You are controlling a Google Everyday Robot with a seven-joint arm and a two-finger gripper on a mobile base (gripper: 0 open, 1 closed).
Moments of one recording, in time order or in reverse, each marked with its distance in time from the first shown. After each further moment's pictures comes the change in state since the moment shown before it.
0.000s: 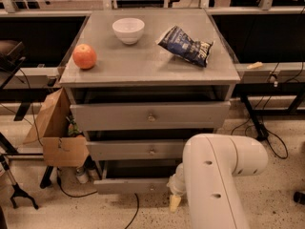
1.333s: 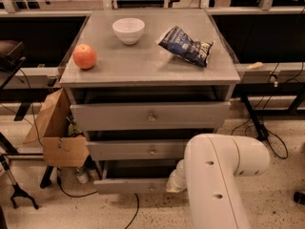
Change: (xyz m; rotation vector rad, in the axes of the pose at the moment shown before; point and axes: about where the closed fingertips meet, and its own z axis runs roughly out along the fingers) arm -0.002 -0.021 -0.005 0.039 -0.009 0.011
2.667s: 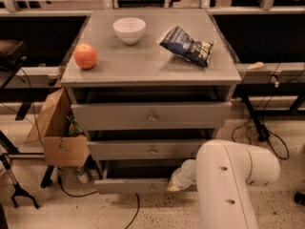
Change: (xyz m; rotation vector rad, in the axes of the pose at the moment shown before) arm 0.007 -0.021 0.002 0.073 -0.058 0.089
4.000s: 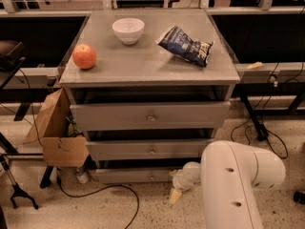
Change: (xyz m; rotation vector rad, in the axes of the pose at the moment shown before) arm 0.001 0.006 -0.005 0.029 -0.020 0.014
